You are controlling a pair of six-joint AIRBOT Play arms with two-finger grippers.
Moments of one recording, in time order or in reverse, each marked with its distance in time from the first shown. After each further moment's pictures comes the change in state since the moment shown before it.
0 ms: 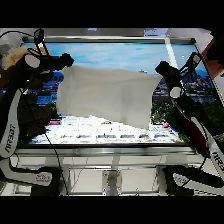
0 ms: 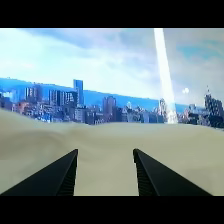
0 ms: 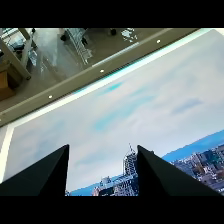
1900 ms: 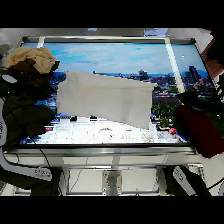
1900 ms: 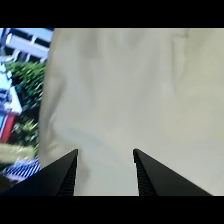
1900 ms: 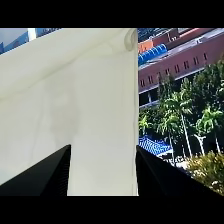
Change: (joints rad) left arm 0.380 -0.073 -0.187 -0.020 -0.428 -0.028; right arm -0.673 0.390 -0.168 -0.145 1.306 0.128
